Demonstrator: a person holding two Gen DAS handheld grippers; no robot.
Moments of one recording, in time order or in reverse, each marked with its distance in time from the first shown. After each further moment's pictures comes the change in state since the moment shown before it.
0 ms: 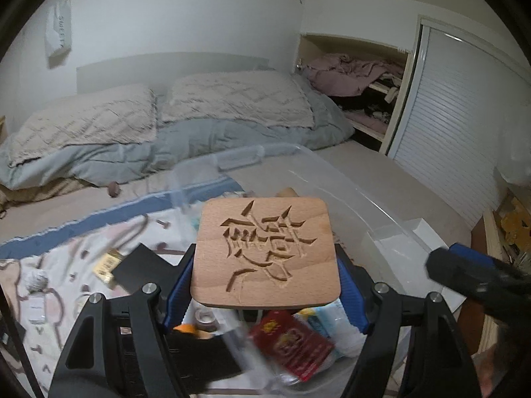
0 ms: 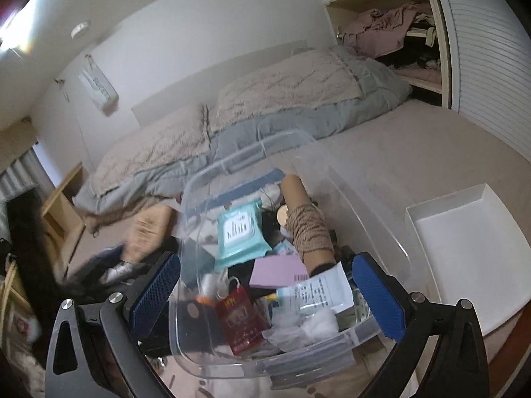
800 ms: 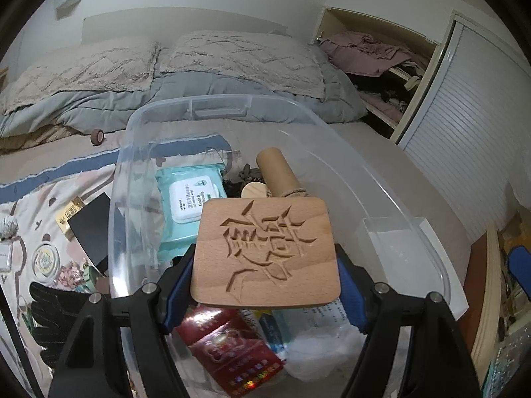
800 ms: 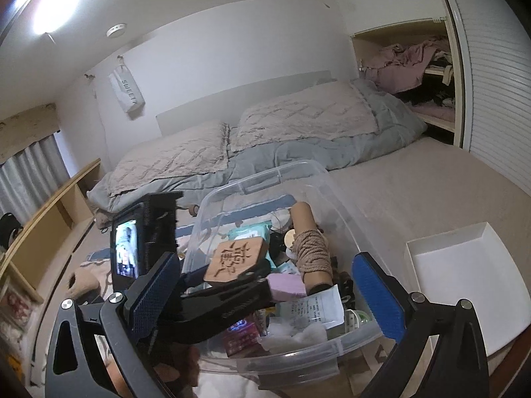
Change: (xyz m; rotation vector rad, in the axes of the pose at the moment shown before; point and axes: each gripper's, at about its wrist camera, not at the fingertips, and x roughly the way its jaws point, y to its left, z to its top) left arm 0.058 -0.038 -0.018 -0.156 0.126 0.015; right arm -0.028 0.005 -0.004 -0.124 -0.109 0.048
